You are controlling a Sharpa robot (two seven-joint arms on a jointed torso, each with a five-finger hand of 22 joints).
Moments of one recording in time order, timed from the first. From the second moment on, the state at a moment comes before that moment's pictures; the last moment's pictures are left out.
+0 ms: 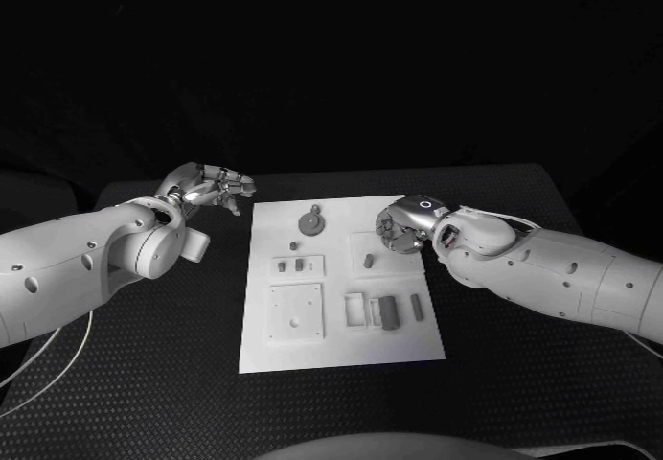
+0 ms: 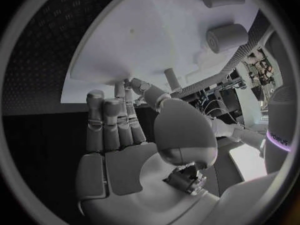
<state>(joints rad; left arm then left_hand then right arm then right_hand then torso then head) 1.26 -0.81 -0.07 1.27 -0.38 -0.30 0.21 1.06 -0.09 0.49 -0.29 0.08 0.90 0.17 0.28 0.44 1.21 0.09 0.10 0.38 0.98 -0.02 1.10 0.43 0.05 1.07 -0.11 0.40 1.21 1.13 -0.70 -0.04 1.24 -1.74 -0.32 -0.02 1.13 -0.05 0.57 -0.29 0.30 0.90 0.15 0.34 0.49 1.16 0.08 0.26 0.31 1.14 -0.02 1.32 0.76 0.20 1.07 0.00 1.00 1.31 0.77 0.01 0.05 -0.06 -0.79</state>
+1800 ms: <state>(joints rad) 1.26 -0.81 -0.07 1.26 -0.38 -0.27 0.20 1.06 -0.09 0.48 -0.29 0.08 0.90 0.17 0.28 0.44 1.20 0.09 0.09 0.39 0.98 -0.02 1.10 0.44 0.05 1.08 -0.11 0.40 1.21 1.14 -0.73 -0.04 1.28 -1.83 -0.33 -0.05 1.18 -0.02 0.58 -0.29 0.30 0.98 0.12 0.36 0.50 1.23 0.05 0.24 0.37 1.18 -0.06 1.32 0.76 0.18 1.09 -0.02 1.01 1.31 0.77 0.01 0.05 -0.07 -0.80</state>
